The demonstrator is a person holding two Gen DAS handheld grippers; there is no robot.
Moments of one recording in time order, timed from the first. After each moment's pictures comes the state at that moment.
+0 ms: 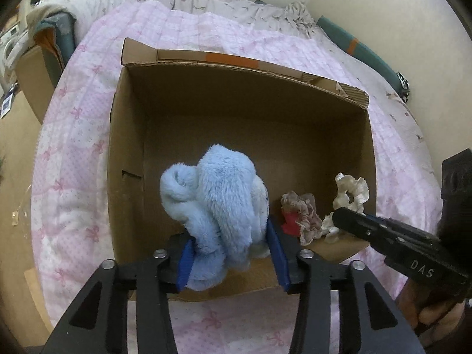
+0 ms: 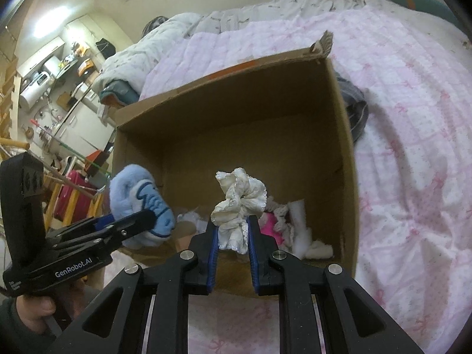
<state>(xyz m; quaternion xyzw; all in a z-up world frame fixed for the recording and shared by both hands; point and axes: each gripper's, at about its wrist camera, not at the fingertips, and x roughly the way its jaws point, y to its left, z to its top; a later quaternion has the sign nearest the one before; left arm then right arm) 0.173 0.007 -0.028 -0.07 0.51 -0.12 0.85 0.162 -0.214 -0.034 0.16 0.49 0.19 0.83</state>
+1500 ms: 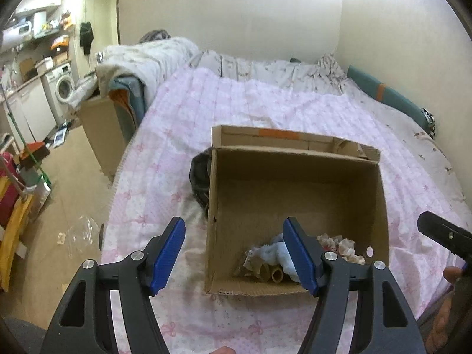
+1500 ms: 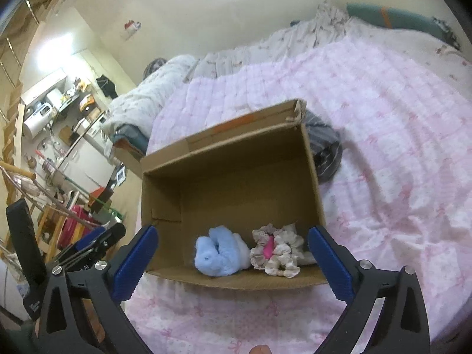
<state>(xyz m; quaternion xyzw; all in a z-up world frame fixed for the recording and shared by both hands) 0.108 0.036 0.051 -0.02 0.37 0.00 0.93 0.119 -0.237 0.032 0.19 0.40 0.14 0.88</state>
